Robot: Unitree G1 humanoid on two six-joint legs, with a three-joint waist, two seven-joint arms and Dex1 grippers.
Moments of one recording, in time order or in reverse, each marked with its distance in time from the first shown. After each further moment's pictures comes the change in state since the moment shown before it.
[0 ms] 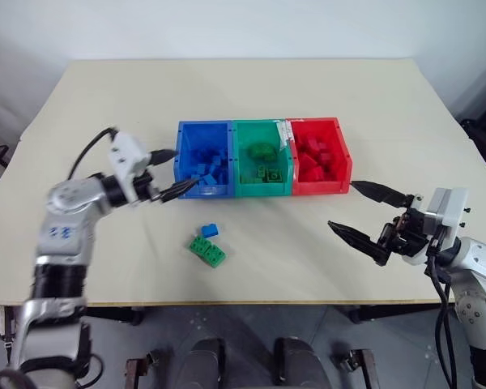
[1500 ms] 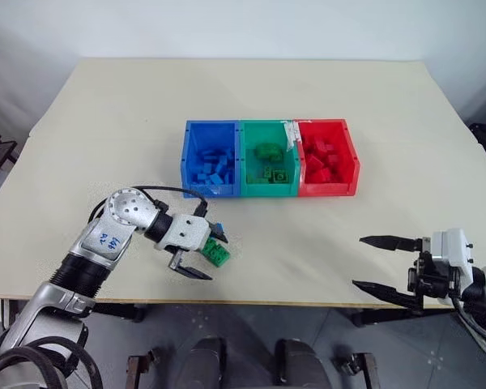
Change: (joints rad) left arm -0.193 0.013 -0.553 0.100 0.282 -0.274 -0.466; right arm 0.277 -0.165 -0.110 0.060 -0.048 -0.005 0.259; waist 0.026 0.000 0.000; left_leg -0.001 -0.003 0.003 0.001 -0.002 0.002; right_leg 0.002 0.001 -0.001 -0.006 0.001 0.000
